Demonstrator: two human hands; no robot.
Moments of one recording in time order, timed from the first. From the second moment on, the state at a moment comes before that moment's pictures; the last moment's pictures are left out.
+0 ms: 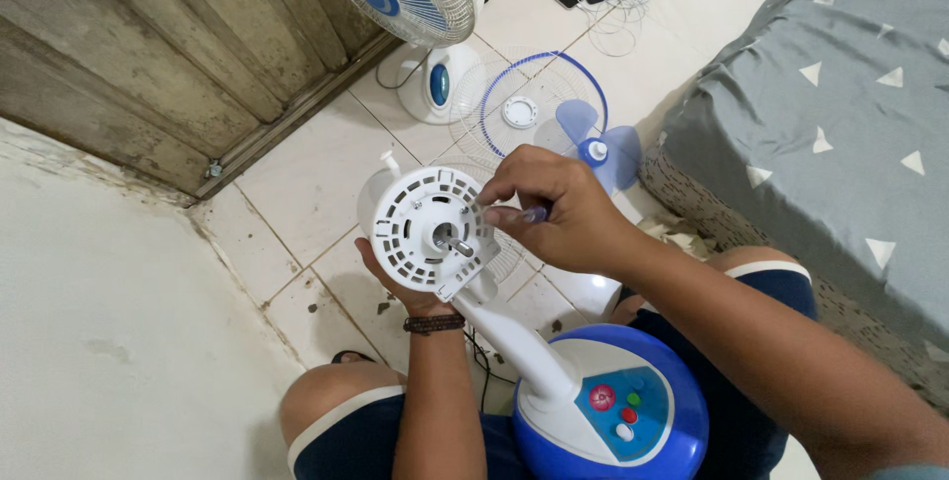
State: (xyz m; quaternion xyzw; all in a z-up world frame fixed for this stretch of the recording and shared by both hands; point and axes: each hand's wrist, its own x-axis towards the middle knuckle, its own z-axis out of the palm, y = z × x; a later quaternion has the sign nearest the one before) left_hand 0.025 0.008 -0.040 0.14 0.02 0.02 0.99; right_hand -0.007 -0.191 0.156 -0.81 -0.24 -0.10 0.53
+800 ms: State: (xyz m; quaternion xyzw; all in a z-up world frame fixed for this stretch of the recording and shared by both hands) left_hand 0.011 -0.005 -0.017 0.14 0.00 -0.01 0.99; right_hand -0.014 -0.176 0.189 -0.91 -0.31 -0.14 0.24
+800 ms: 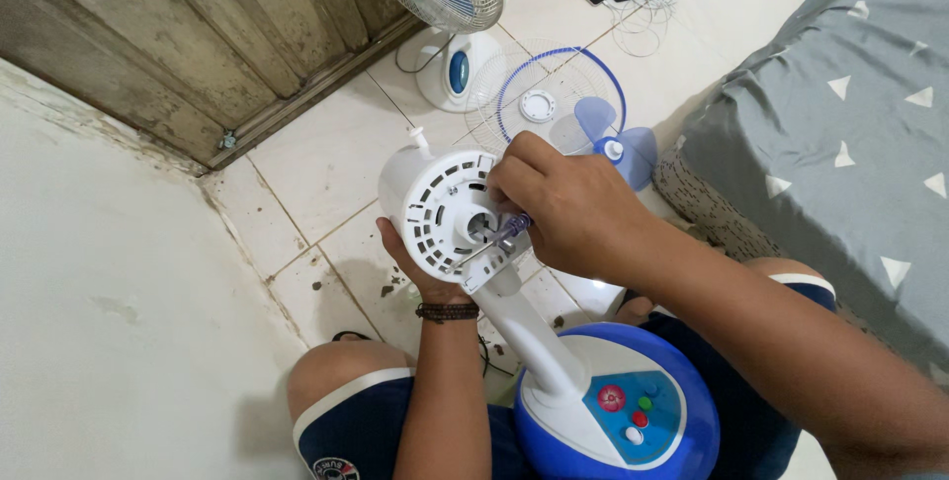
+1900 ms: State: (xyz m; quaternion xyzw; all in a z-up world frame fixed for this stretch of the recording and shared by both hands) left_hand 0.045 -0.050 -0.085 0.13 0.03 -0.08 0.99; right_hand 0.075 -0.368 -0.271 -0.84 0.29 0.29 0.36
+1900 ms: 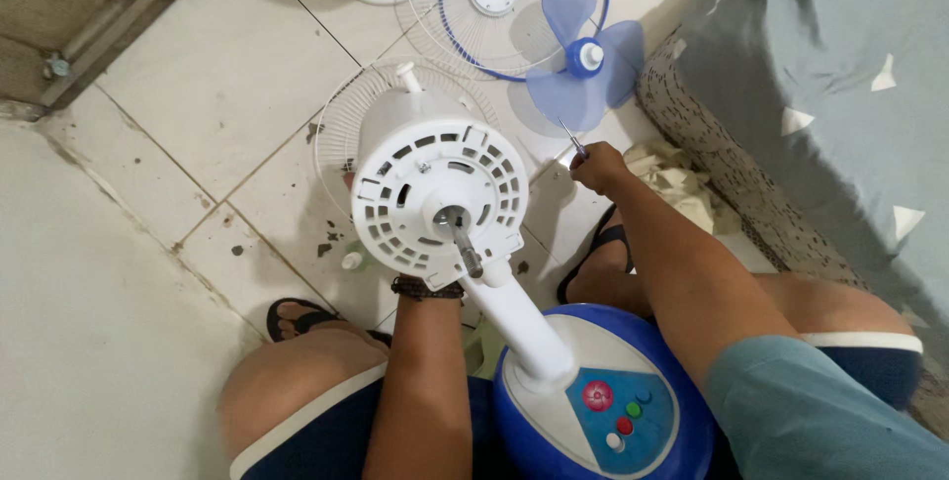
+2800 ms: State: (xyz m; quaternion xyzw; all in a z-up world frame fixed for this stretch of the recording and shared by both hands) left_hand 0.044 -0.054 -0.095 0.15 0.05 -0.09 0.98; right_hand 0.057 -0.379 -0.295 -0.38 0.70 -0.17 0.59
